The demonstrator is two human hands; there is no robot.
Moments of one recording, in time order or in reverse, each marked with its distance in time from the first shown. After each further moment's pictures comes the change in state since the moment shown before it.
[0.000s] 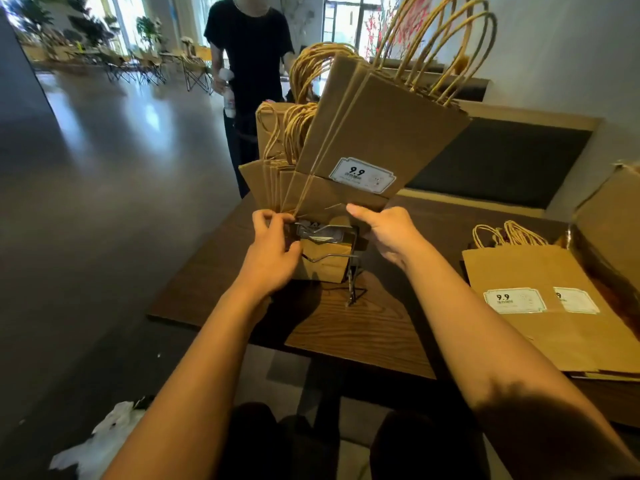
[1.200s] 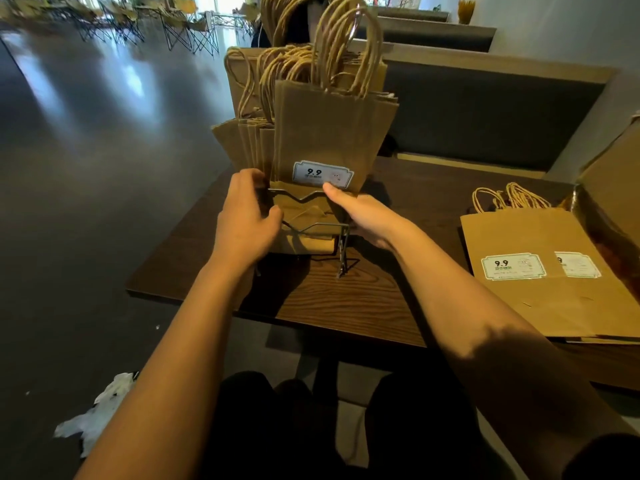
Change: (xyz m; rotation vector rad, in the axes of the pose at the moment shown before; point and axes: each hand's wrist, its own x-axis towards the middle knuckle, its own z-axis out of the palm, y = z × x) left_hand -0.003 0.002 0.001 -0.011 0.209 0.016; right_hand 0.003 0.030 0.000 -0.249 -0.329 0.199
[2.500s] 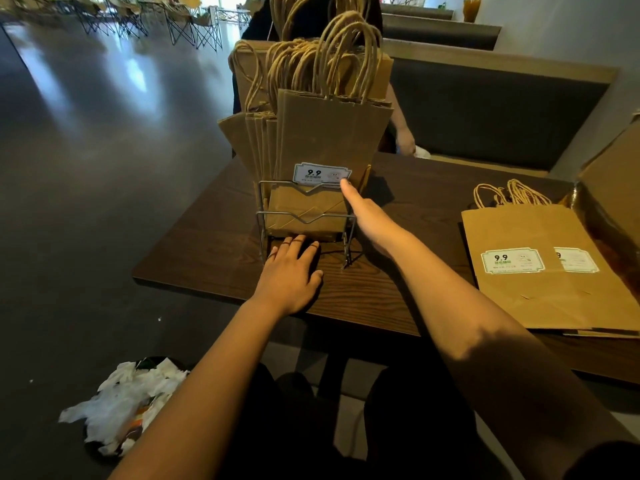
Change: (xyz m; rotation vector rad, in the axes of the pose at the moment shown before) left_hand -0.064 -0.039 0.074 0.447 -0.538 0.105; right_hand -0.011 0.015 0.009 -0.150 0.152 0.024
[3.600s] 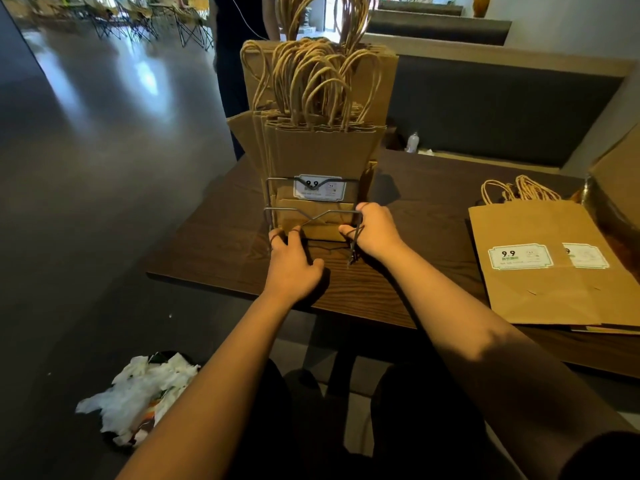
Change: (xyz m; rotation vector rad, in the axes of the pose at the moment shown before) left_hand -0.004 0.013 -0.012 -0.450 0.142 -0.308; right_hand 0.027 0.047 0.006 -0.569 0.307 -0.248
